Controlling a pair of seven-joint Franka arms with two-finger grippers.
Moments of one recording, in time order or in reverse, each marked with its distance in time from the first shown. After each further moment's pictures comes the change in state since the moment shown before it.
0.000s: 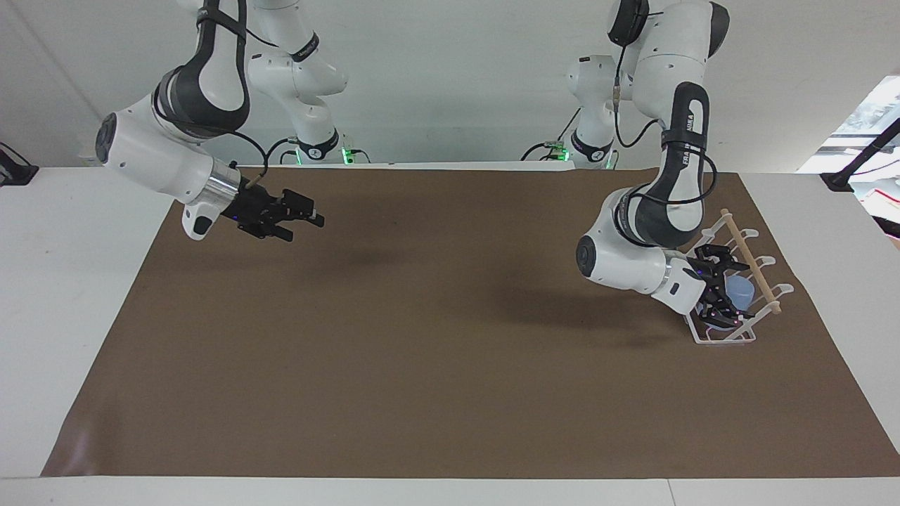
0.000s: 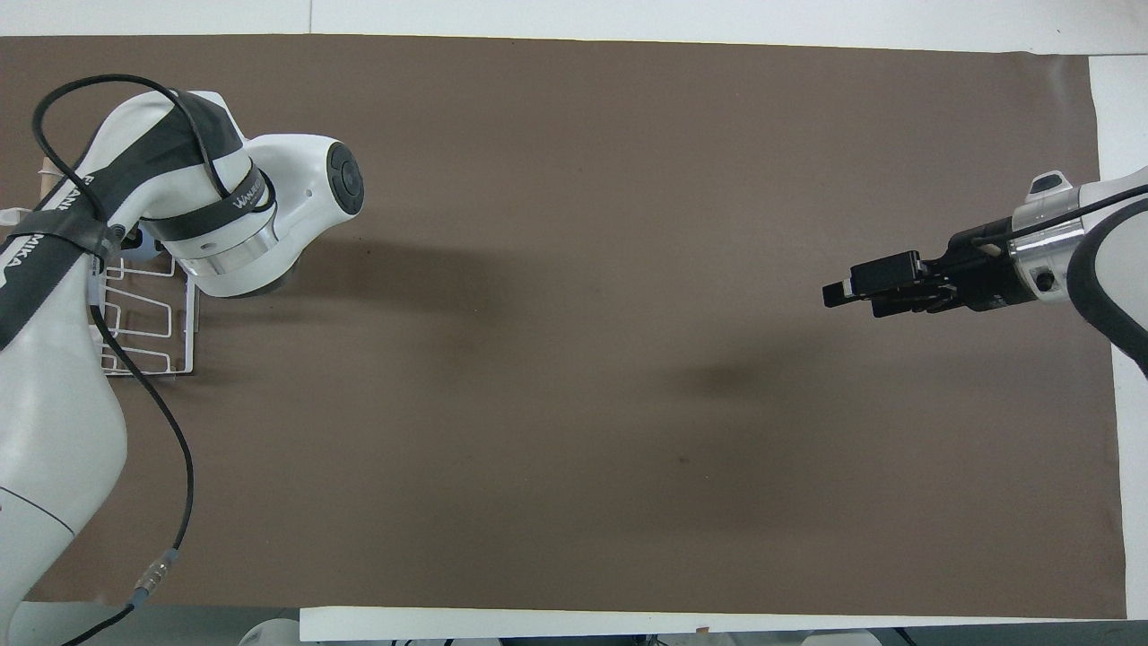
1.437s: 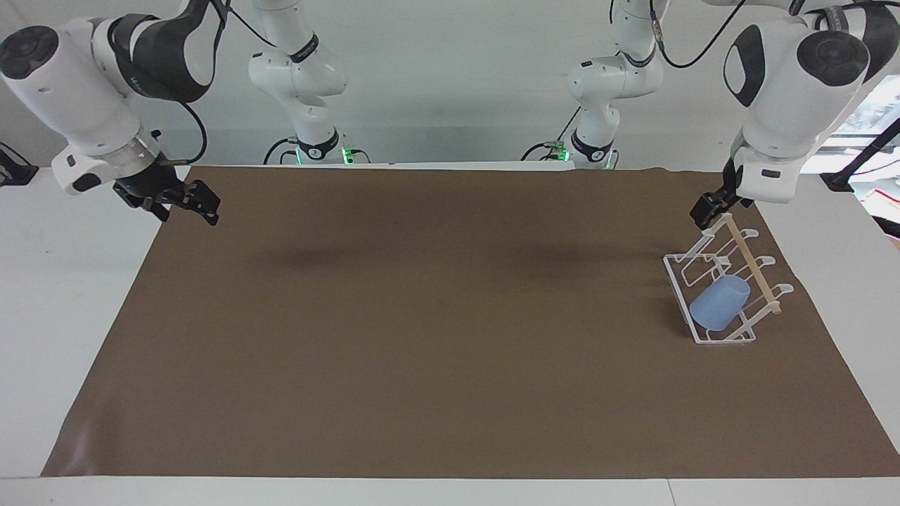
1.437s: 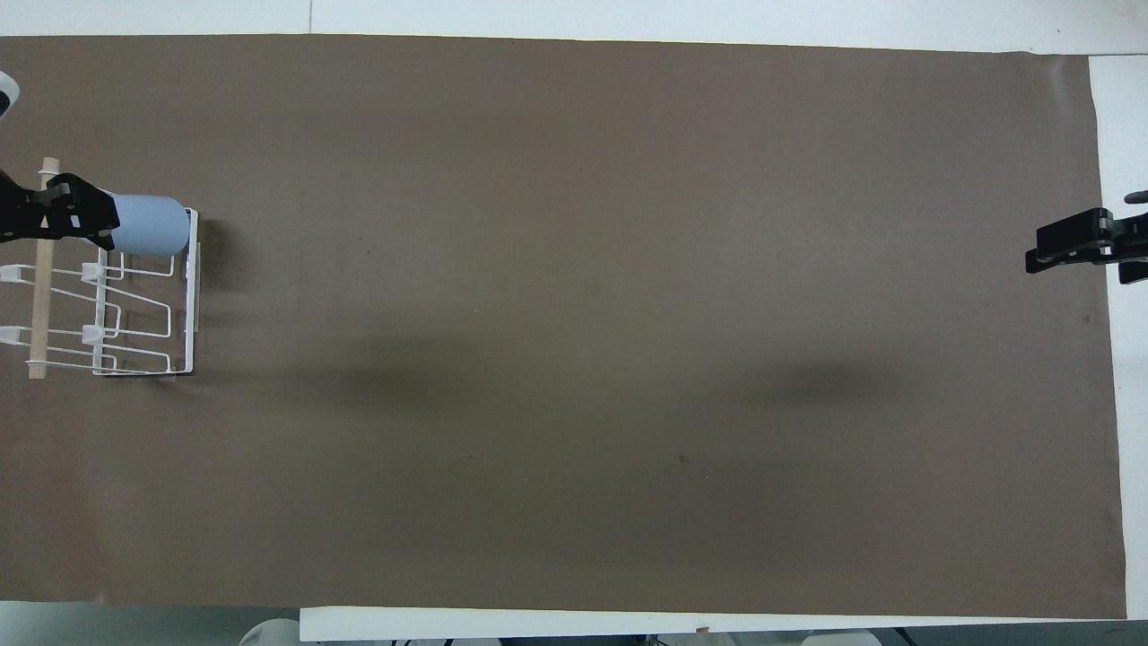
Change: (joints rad) left arm 0.245 -0.423 0.003 0.124 -1.127 -0.015 1.645; right arm -0.050 0.013 -0.035 0.328 -0.596 -0.166 0.185
